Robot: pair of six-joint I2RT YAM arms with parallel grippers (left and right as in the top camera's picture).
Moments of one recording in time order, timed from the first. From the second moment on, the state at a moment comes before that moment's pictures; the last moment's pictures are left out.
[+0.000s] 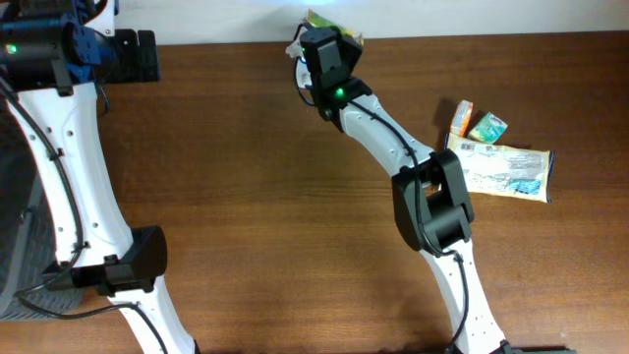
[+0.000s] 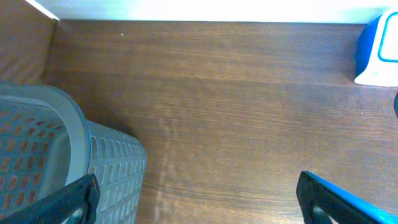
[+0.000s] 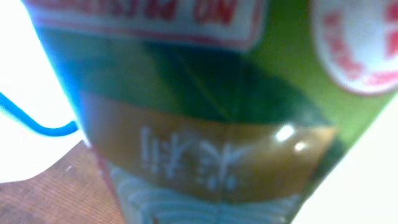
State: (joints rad) left arm 0.08 2.11 2.82 -1.64 -0.13 0.04; right arm 0.45 2.51 2.14 -0.09 0.68 -0.95
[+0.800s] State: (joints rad) left arm 0.08 2.11 2.82 -1.64 -0.13 0.04; right arm 0.45 2.59 2.14 0.11 0.72 -1.08
